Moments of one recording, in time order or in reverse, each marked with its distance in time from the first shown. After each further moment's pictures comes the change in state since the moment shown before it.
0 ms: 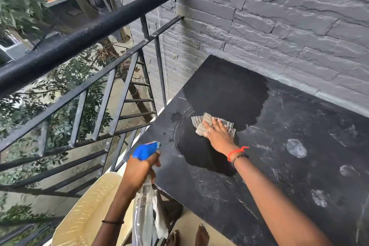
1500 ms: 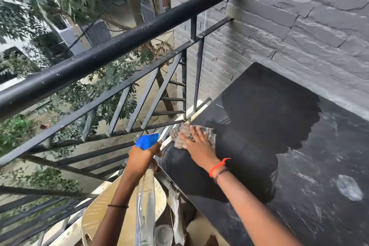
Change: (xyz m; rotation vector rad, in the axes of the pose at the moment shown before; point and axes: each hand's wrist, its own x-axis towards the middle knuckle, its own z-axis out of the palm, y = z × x) left_hand 0.034 0.005 -0.073 -0.067 0.201 -0.087; right_hand 0.025 -0.165 0.017 0.015 0.038 -0.387
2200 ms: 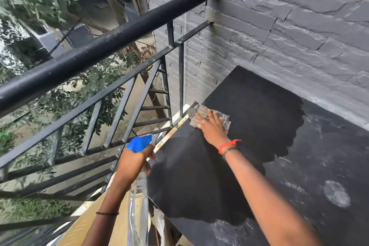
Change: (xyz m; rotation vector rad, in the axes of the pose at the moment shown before) left_hand 0.036 0.030 0.041 0.033 -0.051 0.050; right_hand 0.069 0.139 -0.027 0.021 0.017 0.215
